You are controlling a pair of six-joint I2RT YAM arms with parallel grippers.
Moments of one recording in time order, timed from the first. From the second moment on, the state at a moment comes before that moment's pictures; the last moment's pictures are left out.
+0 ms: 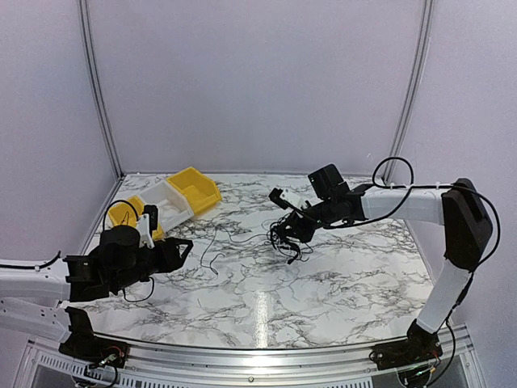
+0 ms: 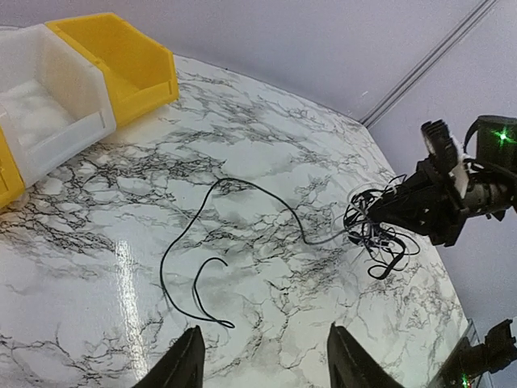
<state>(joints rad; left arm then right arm) -0.96 1.00 0.41 0.18 -0.33 -0.77 0.64 1.75 1.20 -0.26 -0.44 -0.31</state>
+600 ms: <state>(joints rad) -0.96 1.41 0.80 0.17 -0.02 -0.37 0.68 1.75 1.16 -0.36 -0.69 -0.51</state>
